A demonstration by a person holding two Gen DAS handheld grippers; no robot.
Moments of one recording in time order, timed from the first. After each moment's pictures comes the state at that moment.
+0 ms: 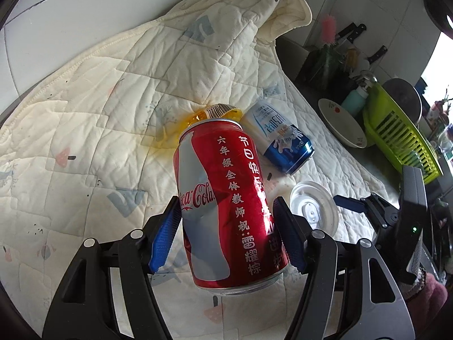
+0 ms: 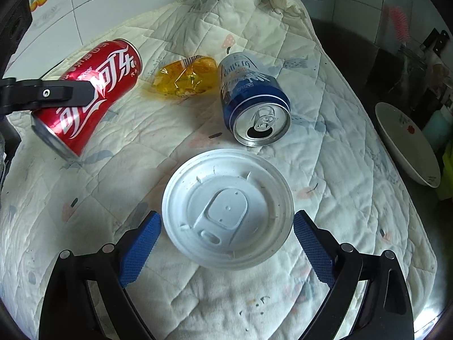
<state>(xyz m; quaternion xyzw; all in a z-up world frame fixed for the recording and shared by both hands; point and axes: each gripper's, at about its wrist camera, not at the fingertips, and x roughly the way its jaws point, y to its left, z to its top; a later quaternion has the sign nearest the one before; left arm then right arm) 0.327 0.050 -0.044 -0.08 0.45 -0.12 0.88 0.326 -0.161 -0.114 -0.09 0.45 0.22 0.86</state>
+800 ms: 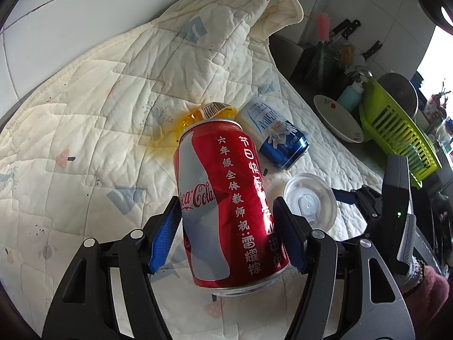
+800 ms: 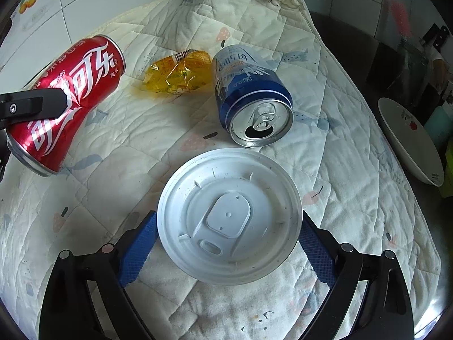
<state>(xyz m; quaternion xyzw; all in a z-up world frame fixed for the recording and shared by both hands) 0.321 0.048 -0.042 -0.07 0.45 -0.13 0.88 0.339 -0.156 -0.123 -0.09 0.47 0.20 0.86</state>
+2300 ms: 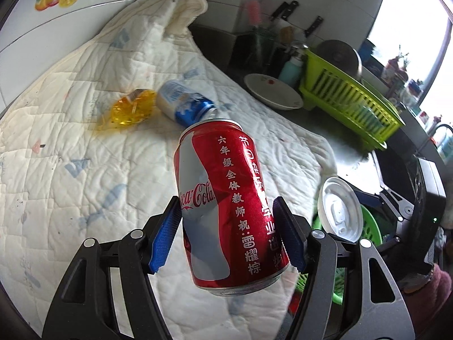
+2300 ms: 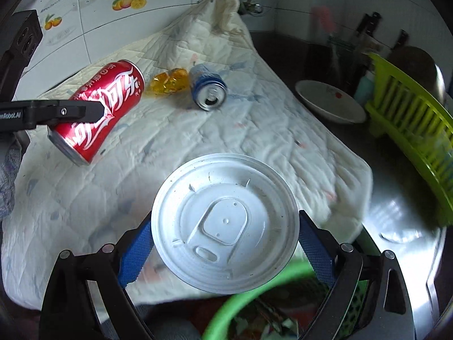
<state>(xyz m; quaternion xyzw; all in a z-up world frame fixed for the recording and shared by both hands) 0.220 -0.034 -0.019 -0.04 0.43 -0.21 0.88 0.167 -0.250 -0.065 -0.06 0.43 0.14 0.89</state>
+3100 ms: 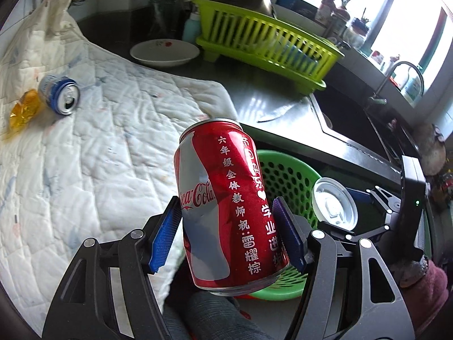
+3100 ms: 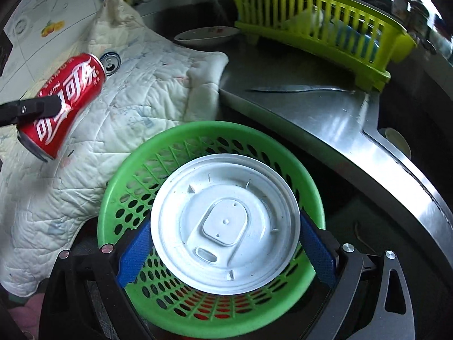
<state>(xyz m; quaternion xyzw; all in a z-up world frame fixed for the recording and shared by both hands) 0.141 -0.203 -0.051 0.02 0.46 -0.33 0.82 0.037 -0.414 -0.111 0.05 0.47 -0.01 0.88</state>
